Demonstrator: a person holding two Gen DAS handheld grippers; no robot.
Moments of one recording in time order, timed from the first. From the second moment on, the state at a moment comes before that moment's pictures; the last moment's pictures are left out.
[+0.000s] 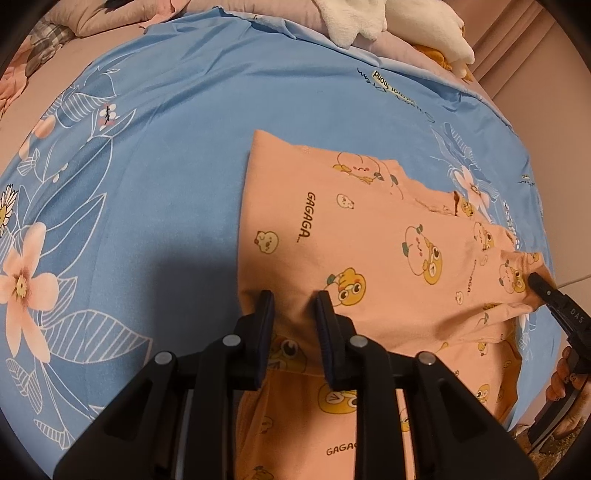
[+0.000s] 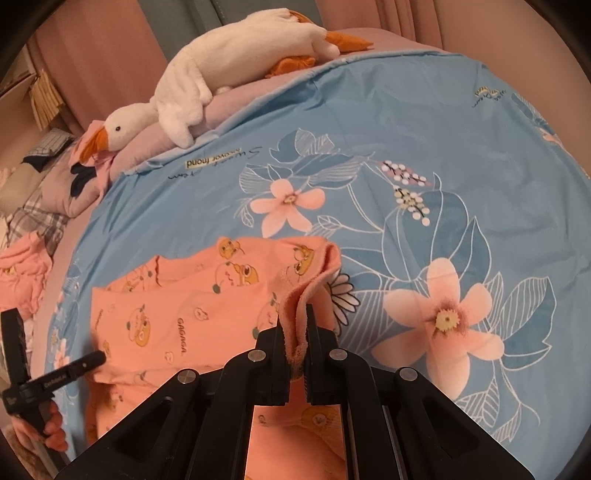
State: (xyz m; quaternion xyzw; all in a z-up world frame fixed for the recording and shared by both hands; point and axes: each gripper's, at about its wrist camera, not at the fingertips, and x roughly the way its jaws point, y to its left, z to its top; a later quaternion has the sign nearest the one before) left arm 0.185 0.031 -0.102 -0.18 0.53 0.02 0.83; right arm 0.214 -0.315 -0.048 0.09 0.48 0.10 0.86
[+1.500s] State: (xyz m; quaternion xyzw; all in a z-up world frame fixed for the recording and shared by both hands) left arm 0.168 0.021 -0.082 -0.16 0.50 0.01 0.85; right arm 0.192 -0.331 -0.049 0.07 0.48 0.04 0.87
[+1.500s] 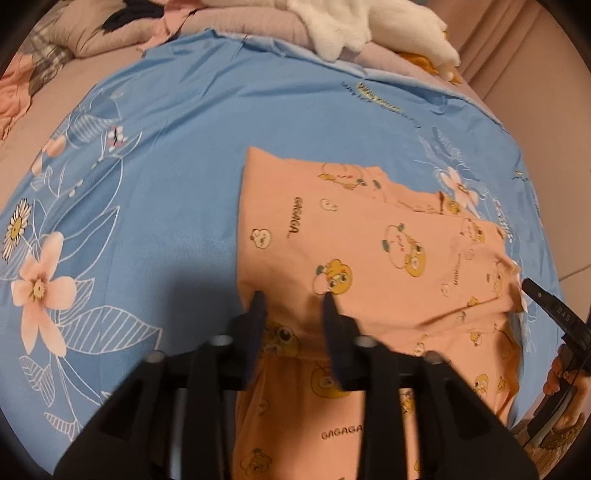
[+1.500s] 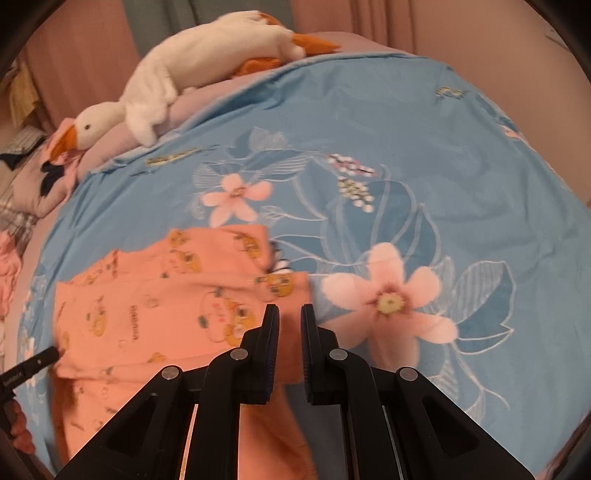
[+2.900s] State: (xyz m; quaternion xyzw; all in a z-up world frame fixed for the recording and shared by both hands) left arm 0.150 0.015 -0.101 -0.13 0.51 0.04 0.85; right arm 0.186 -0.306 -0.069 0.04 0.50 0.05 0.86
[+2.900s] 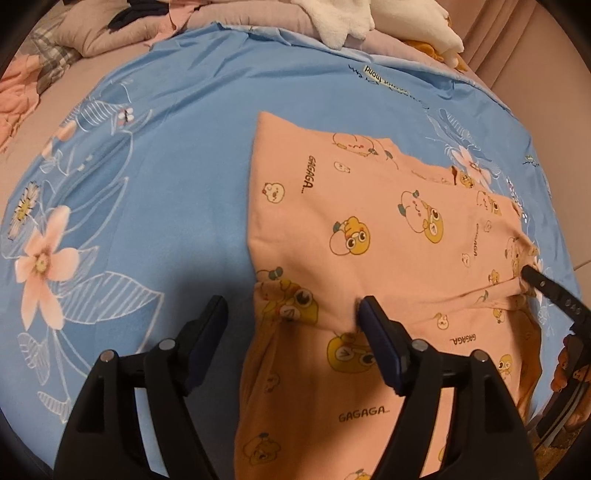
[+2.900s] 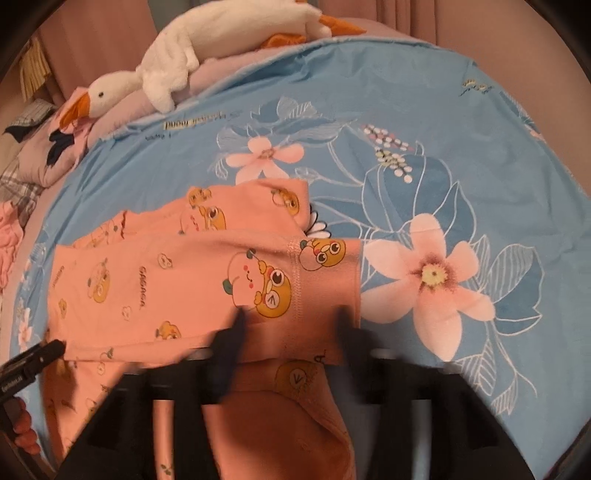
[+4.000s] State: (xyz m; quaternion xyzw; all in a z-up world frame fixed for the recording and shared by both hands) left arm -0.049 0.028 -0.106 -0.23 0.53 -0.01 0.82; right arm -0.018 -0.292 -0.054 0.03 0.52 0.14 0.85
